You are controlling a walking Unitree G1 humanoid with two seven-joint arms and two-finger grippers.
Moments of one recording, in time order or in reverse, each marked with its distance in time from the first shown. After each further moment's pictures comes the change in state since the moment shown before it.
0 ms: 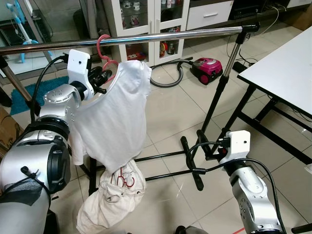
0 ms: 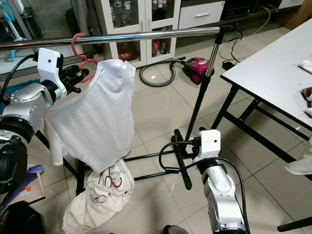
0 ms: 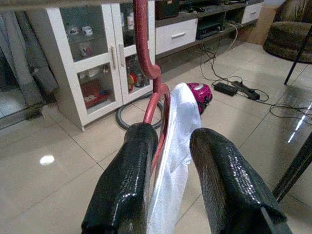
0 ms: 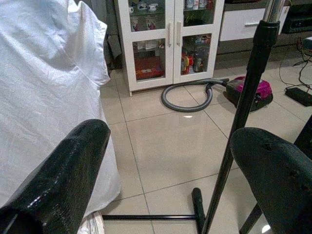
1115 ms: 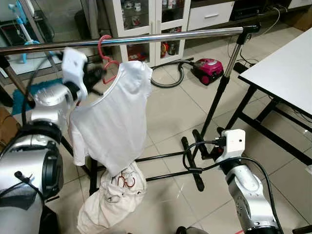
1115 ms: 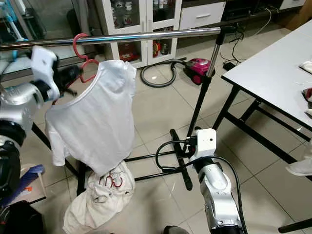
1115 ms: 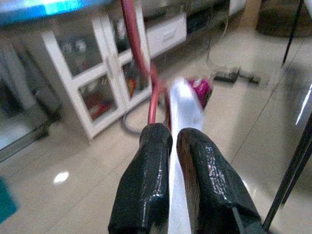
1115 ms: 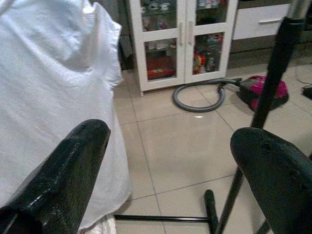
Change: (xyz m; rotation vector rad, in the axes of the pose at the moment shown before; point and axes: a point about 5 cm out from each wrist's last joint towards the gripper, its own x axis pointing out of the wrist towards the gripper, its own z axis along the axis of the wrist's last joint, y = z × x) left arm -0.012 0.010 -0.003 0.182 0.023 -0.057; right arm 0.006 0.008 -0.002 0.022 0.006 0.051
